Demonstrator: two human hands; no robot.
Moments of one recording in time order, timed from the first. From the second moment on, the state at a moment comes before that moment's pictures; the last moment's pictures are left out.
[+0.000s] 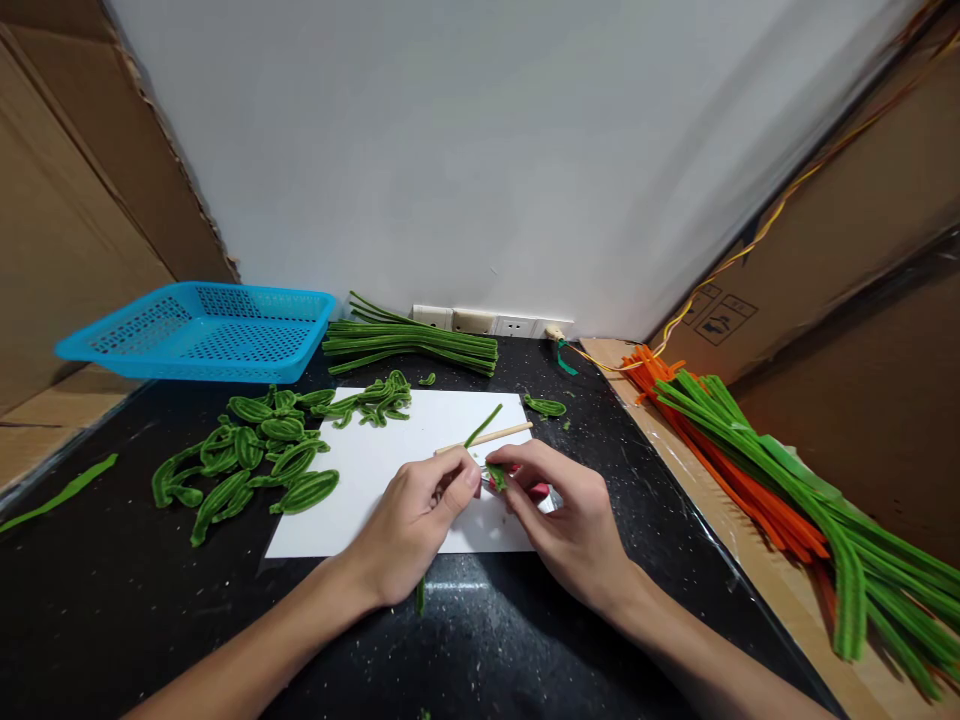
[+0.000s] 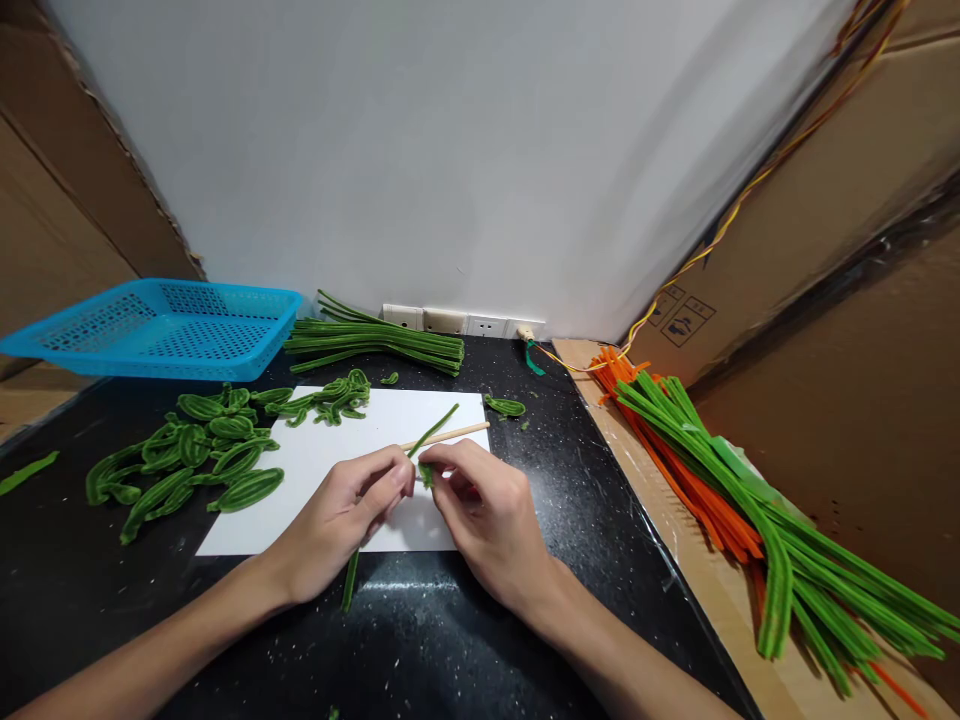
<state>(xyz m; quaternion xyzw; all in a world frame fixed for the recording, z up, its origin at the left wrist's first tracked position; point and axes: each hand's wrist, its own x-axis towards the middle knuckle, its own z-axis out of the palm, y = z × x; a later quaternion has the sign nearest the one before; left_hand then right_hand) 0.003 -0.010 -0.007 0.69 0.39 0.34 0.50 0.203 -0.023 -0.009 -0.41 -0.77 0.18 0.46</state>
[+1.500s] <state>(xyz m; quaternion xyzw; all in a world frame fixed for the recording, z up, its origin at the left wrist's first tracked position) -0.004 0.012 -0.010 0.58 0.48 0.49 0.44 0.241 0.016 -0.005 -0.49 -0.49 0.34 0.64</state>
